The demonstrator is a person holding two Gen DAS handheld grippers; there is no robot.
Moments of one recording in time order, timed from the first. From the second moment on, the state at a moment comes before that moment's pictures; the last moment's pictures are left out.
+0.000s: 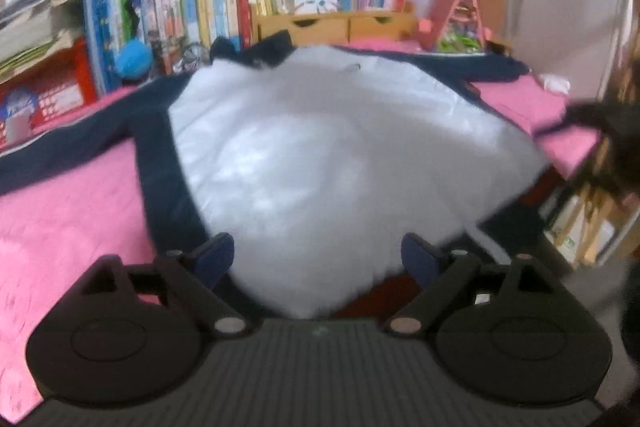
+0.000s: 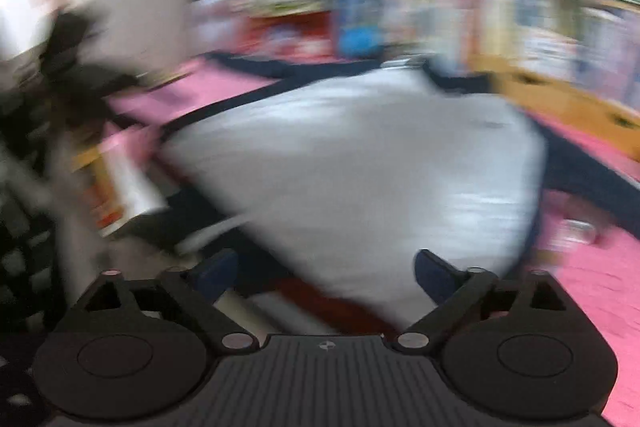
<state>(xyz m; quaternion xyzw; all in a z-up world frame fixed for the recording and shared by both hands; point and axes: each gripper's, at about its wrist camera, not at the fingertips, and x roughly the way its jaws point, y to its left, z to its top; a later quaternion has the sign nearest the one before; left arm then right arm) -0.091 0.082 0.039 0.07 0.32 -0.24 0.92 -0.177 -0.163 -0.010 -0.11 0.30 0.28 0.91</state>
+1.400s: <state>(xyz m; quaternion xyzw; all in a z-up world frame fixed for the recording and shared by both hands) -0.136 0.143 0.045 0.04 0.37 -0.26 0.89 -0.180 -0.235 -0.009 -0.08 0.35 0.11 0.93</state>
